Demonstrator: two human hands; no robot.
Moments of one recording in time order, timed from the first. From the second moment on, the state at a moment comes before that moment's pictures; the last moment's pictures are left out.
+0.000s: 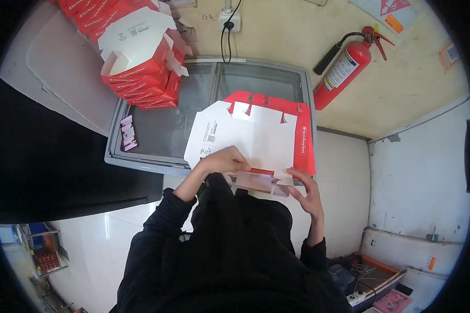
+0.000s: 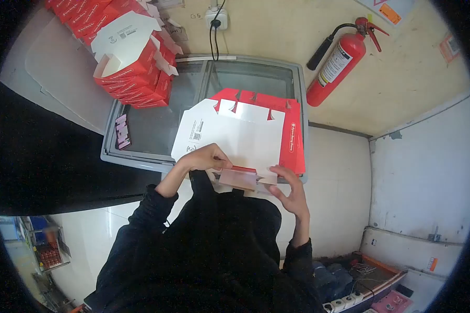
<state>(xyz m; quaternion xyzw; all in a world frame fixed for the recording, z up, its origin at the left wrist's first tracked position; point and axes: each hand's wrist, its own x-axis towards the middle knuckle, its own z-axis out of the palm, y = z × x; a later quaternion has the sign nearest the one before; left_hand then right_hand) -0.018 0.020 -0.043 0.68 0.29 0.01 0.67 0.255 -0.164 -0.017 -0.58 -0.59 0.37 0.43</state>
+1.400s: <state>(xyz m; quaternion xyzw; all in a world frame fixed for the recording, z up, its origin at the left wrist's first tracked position) -0.010 -0.023 0.019 0.82 0.35 0.31 0.33 0.220 -0.061 0.021 -0.59 -0.74 0.13 0.30</state>
